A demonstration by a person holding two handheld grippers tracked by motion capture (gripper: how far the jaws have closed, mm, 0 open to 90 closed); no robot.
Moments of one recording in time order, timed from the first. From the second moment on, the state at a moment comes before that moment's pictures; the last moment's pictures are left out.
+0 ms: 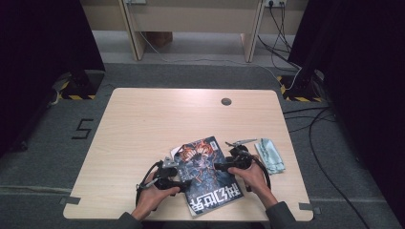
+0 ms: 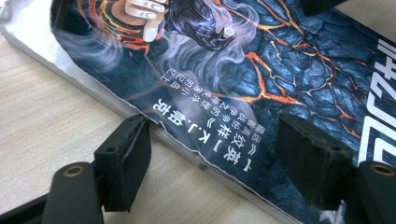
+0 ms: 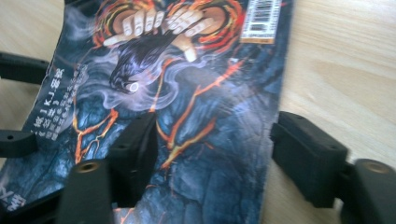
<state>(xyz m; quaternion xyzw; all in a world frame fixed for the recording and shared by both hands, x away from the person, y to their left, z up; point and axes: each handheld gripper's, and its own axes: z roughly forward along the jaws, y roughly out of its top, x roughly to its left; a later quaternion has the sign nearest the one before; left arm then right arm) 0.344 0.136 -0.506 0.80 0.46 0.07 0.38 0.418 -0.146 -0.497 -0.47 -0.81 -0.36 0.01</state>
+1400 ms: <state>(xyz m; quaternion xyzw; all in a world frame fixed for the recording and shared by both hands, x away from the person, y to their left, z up) 0.343 0.134 -0.509 0.81 0.43 0.09 0.38 0.424 -0.155 -0.471 -0.43 -0.82 -0.38 0.05</state>
